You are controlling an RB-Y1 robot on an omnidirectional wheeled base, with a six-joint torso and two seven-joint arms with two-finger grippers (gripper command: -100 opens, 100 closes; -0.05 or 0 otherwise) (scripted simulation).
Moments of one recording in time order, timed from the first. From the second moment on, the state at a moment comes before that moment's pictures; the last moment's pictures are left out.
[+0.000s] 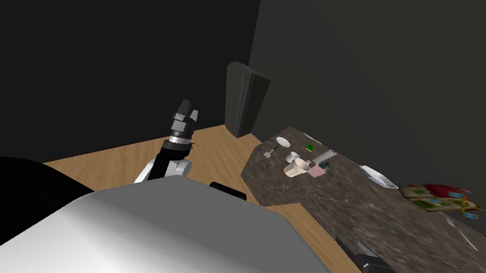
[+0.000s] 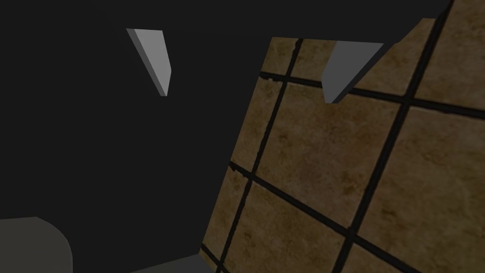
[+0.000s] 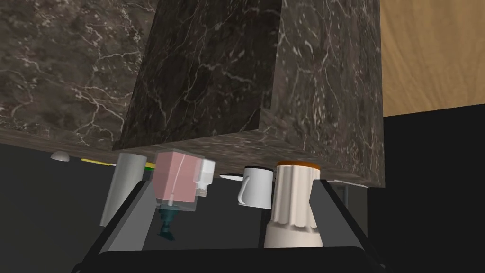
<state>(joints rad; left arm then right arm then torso) 0.51 -0.03 0.02 -2.39 -0.11 -0.40 -0.11 0.87 -1.02 -0.50 -1.16 0.77 -0.90 0.15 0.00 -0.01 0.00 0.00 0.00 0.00</state>
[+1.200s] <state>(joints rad) 0.51 -0.03 0.02 -2.39 -0.11 -0.40 -0.11 0.96 -1.27 -0.55 -0.89 0.92 -0.91 0.14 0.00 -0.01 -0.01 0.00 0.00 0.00</state>
